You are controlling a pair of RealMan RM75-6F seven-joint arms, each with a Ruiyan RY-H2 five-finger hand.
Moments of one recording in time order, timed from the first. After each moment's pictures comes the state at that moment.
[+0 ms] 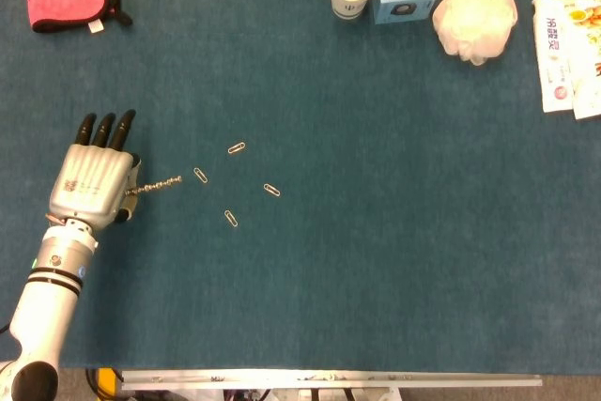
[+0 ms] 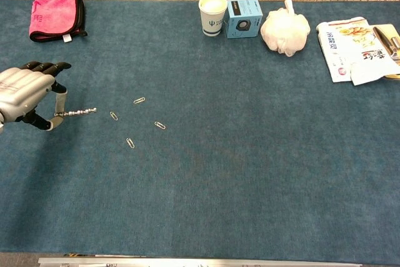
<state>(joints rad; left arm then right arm) -0.48 -1.33 0.03 -1.87 0.96 1.23 0.81 0.01 -1.08 0.10 -1.53 -1.51 1.60 0.14</state>
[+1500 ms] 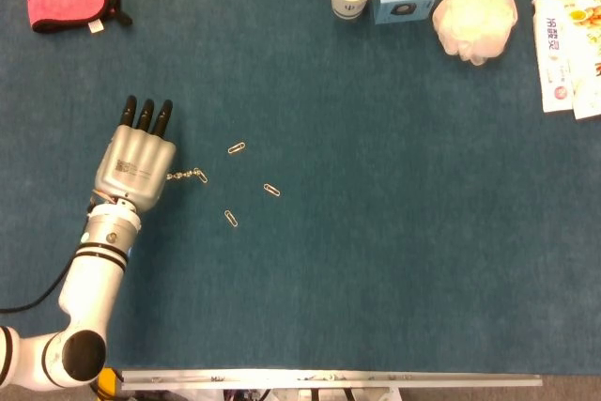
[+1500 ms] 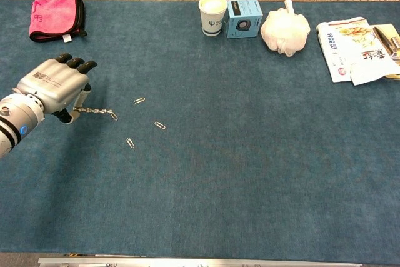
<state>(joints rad) -0.67 -1.46 0.02 -1.84 0.74 1.27 1.17 -0.01 -1.07 0.11 -1.53 -1.52 1.63 0.17</state>
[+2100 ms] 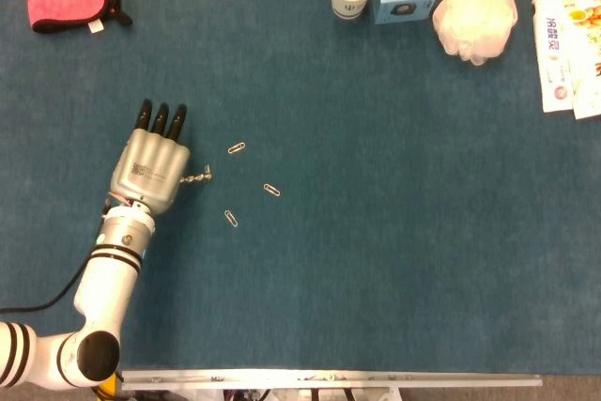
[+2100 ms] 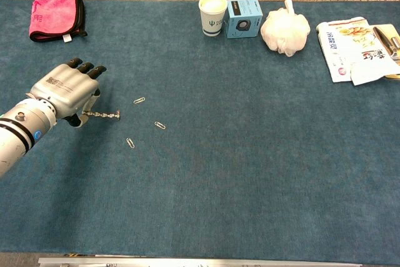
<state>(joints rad) -0.69 -1.51 0.03 -1.81 0.73 1.29 1.18 -0.01 -1.06 0.11 -1.53 -1.52 1.64 0.18</state>
